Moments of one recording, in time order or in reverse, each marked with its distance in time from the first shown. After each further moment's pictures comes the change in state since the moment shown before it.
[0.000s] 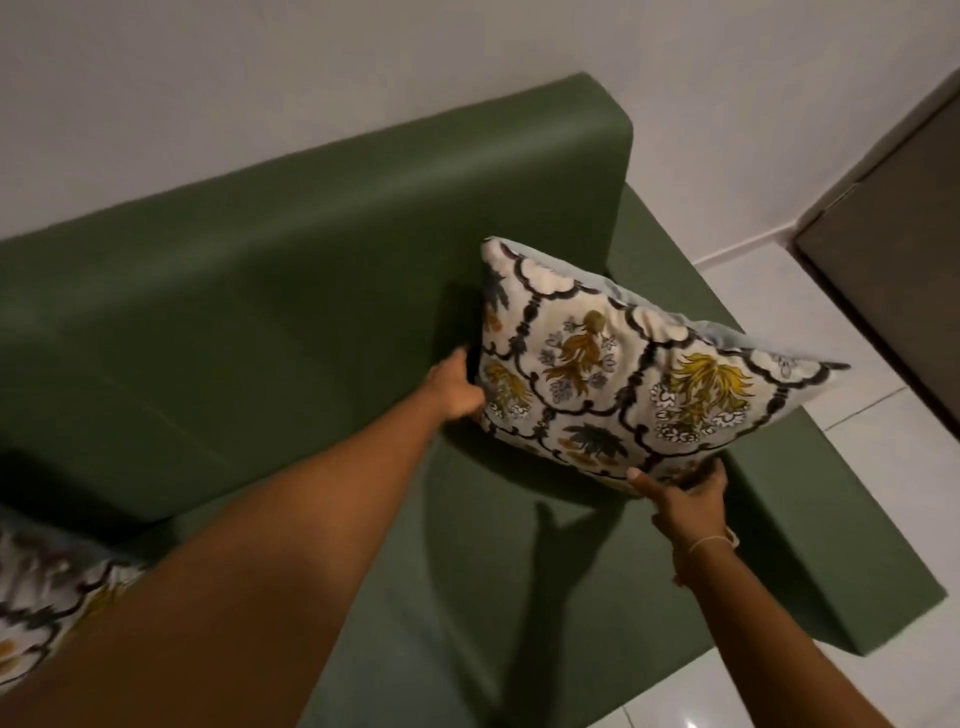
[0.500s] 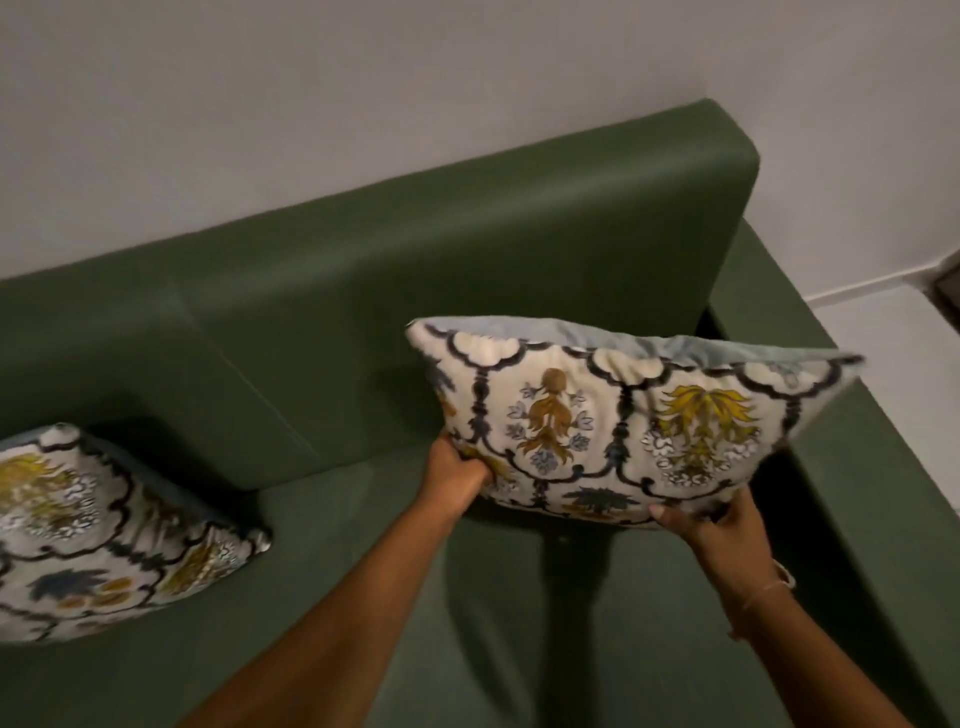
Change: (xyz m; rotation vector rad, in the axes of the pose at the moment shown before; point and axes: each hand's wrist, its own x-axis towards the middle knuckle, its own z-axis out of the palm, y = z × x) left_hand -0.084 -0.066 0.004 -0.722 0.383 -0.129; right_hand -0.014 -0.021 0.040 -0.060 -0.373 -0.217
